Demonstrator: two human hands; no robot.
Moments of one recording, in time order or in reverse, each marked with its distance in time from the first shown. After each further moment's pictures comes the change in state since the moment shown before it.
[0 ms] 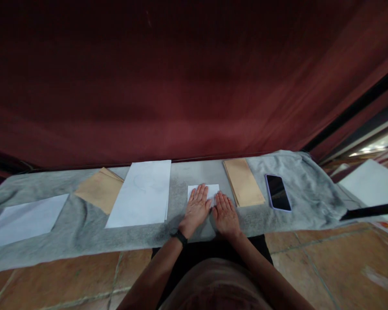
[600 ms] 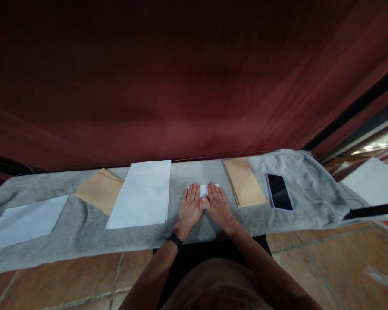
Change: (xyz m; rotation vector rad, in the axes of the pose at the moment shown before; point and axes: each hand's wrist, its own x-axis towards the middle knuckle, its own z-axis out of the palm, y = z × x) left_hand -0.009 -0.023 0.000 0.057 0.008 -0.098; right_hand 0.049 -0.013 0.016 0.073 -0.040 -0.055
